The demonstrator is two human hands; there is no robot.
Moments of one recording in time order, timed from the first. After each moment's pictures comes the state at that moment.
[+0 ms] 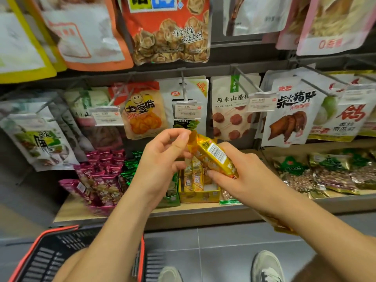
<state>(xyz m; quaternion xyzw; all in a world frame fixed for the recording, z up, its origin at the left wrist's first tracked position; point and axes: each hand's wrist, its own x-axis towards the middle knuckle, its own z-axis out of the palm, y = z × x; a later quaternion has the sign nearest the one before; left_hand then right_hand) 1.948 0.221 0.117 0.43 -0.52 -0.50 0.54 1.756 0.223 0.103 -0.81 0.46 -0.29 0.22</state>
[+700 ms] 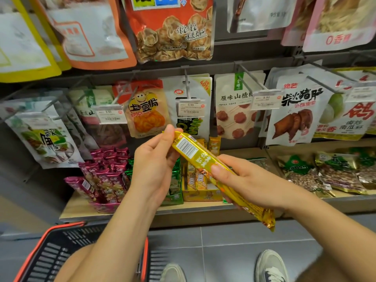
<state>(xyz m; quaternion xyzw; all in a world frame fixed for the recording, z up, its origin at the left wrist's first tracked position) 1.949 0.218 0.113 0.42 -0.39 -0.51 0.64 1.754 0.221 0.105 -0.73 0.40 -0.23 0.50</state>
